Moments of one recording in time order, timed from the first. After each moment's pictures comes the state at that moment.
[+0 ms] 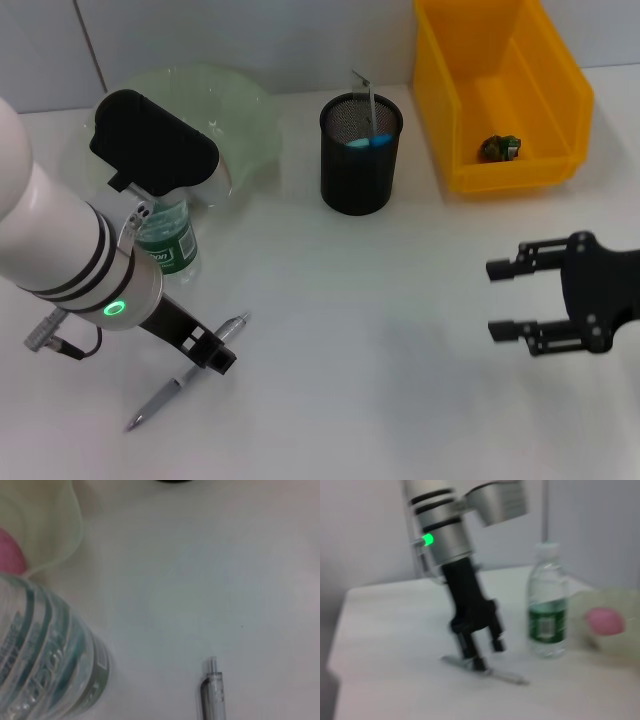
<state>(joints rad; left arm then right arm) -0.57 -2.08 1.77 1.41 2.66 1.46 -2.88 0.47 1.98 -0.60 -0.74 -2.16 -1.83 1.12</state>
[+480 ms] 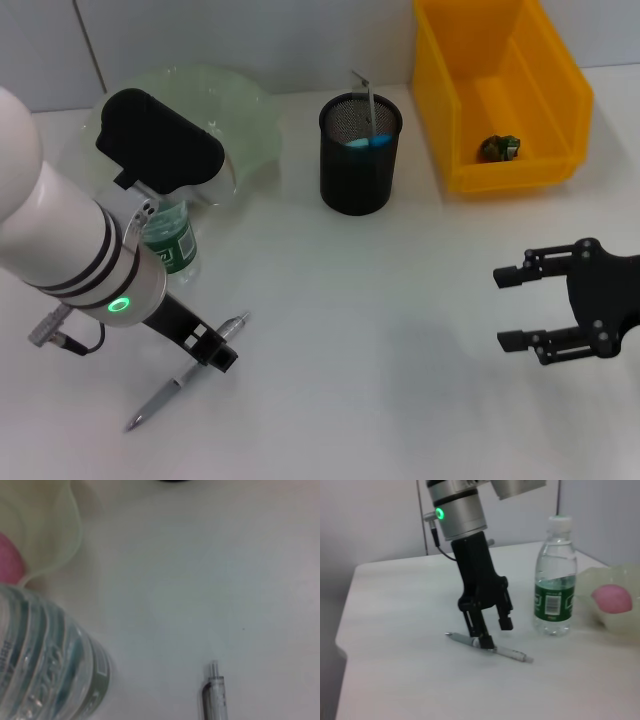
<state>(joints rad) -0.59 -2.08 1.77 1.38 2.66 1.45 -2.88 0.48 1.98 -0.59 -0.77 -2.22 -1.83 1.14</state>
